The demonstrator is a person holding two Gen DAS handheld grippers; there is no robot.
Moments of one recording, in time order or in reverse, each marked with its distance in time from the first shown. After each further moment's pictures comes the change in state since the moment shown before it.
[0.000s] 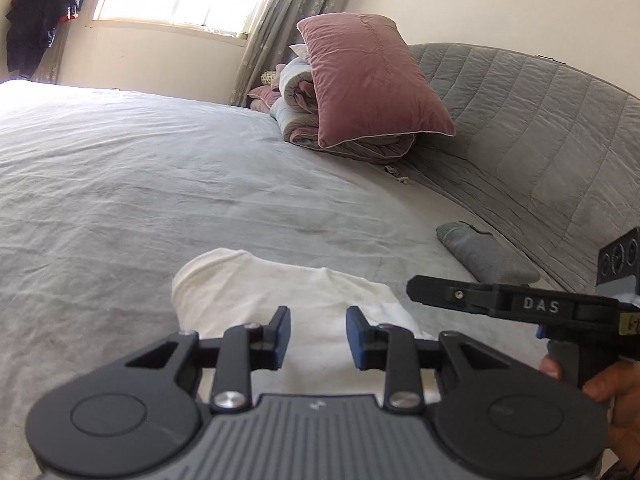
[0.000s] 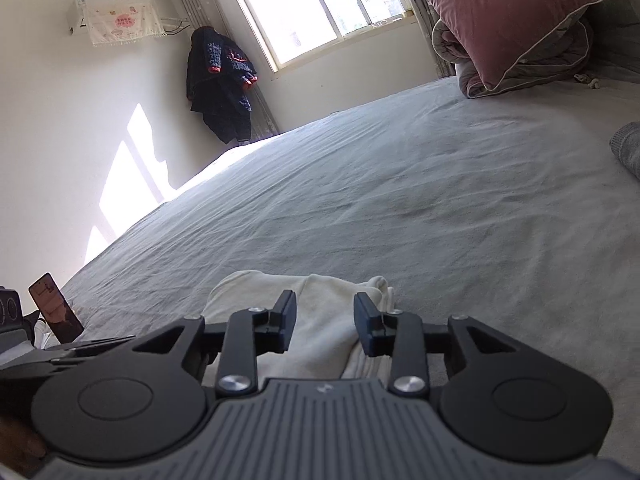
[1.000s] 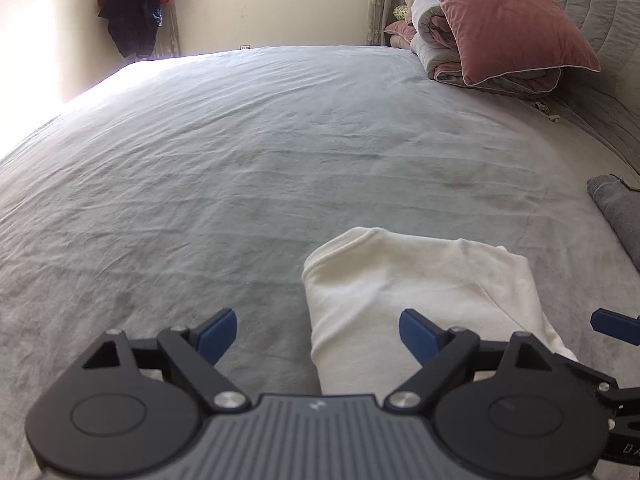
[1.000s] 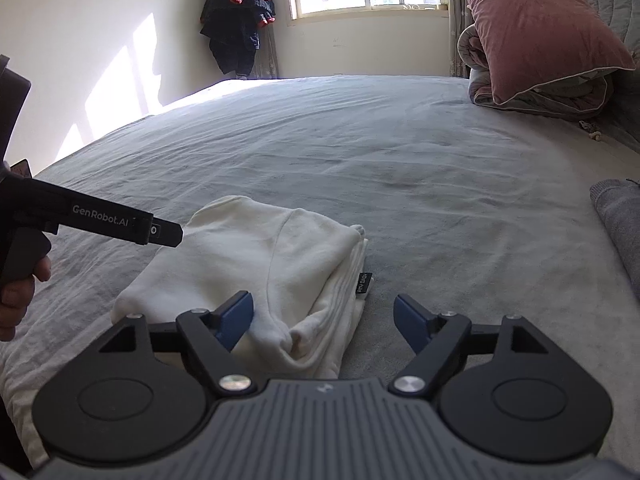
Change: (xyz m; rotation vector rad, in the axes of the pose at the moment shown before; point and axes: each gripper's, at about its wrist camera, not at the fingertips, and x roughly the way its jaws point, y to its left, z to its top) left arm -0.002 -0.030 0.030 0.025 0.243 0.510; right arm -0.008 0.019 -0.013 -0.254 0.156 -0.153
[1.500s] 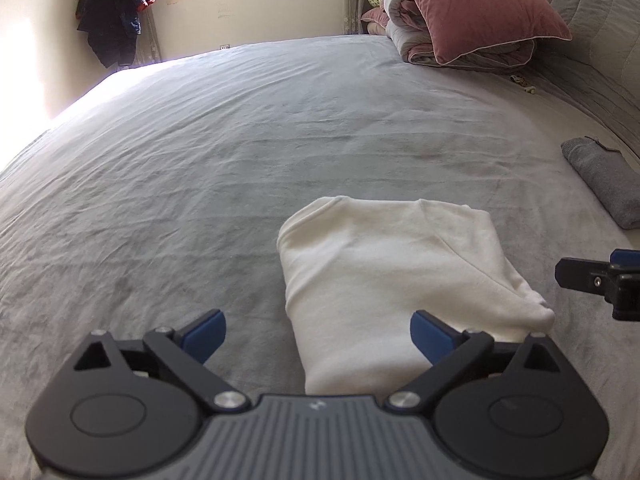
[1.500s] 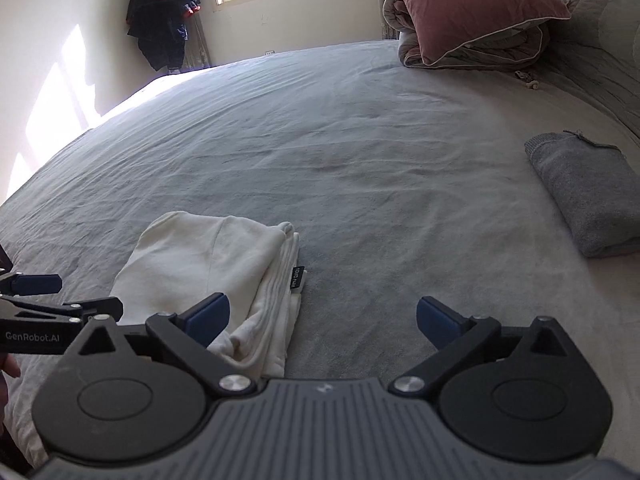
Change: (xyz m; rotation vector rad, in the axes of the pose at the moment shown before) left arm -0.025 -0.021 -0.018 0.084 0.024 -0.009; right arm -0.015 -0.031 0.021 0.197 0.107 -0.126
